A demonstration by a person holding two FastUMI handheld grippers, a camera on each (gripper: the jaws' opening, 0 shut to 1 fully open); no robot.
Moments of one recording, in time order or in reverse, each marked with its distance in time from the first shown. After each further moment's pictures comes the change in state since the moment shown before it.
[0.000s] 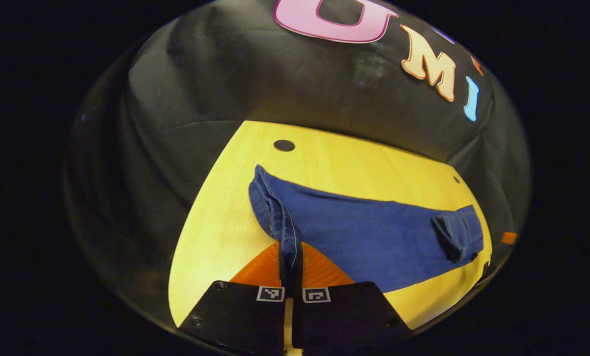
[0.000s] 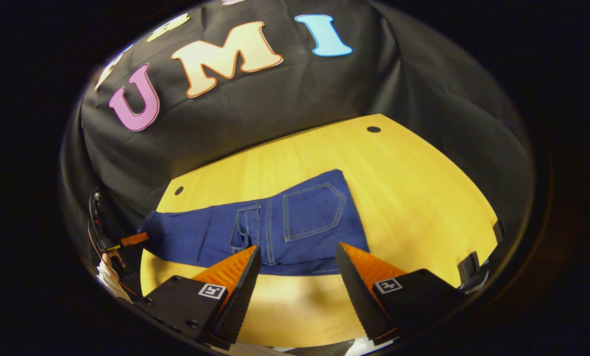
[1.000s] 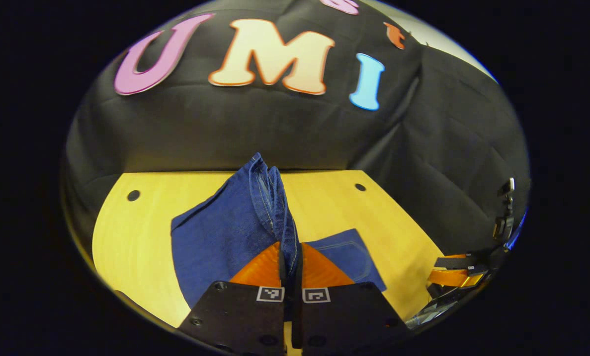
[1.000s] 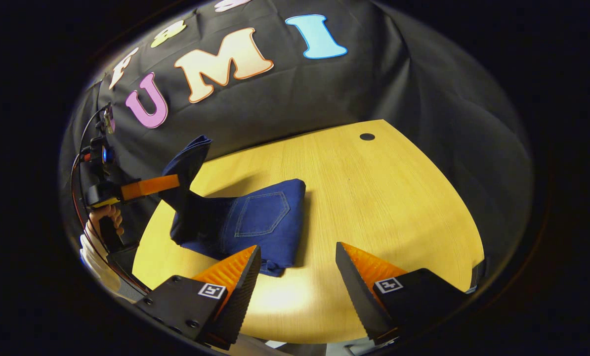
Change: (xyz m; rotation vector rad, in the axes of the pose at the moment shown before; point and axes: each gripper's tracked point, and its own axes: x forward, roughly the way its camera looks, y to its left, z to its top) left arm -0.011 -0.415 0.019 0.212 -0.091 -0.318; right arm -0.001 -0.131 0.041 -0.100 0.014 0.155
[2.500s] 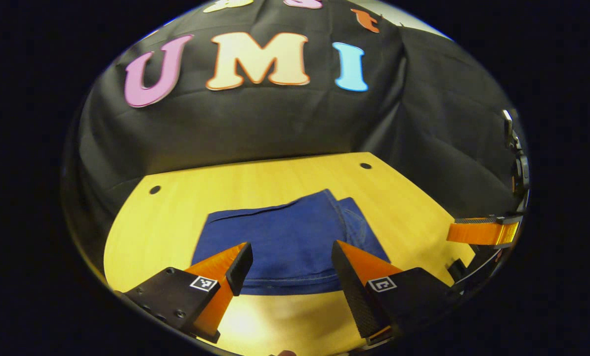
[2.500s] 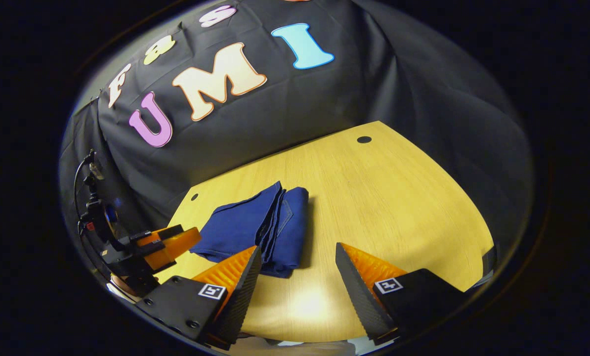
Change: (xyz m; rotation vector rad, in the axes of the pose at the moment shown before) left arm -0.050 0.001 -0.068 0.063 -0.038 0.243; right arm -0.018 0.004 -0.005 0.076 -0.064 0.059
